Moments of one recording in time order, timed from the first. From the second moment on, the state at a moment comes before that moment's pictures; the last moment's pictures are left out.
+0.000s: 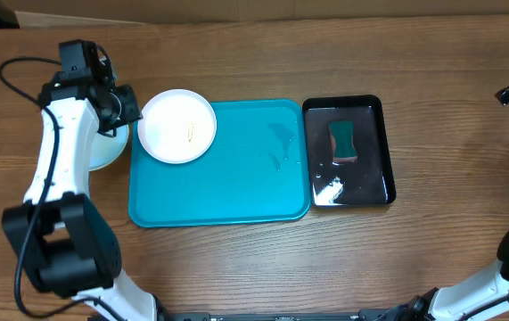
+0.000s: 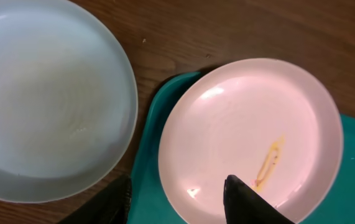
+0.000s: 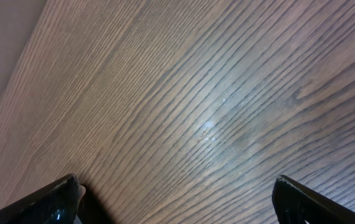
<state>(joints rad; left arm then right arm) 0.19 1.86 1.53 -0.84 0.06 -0.18 -0.61 1.89 1.62 -0.85 -0.33 0.31</state>
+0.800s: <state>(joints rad) 0.19 2.03 1.50 -0.75 0.11 -0.12 -0.61 1.89 1.62 -0.85 -0.33 0.31</state>
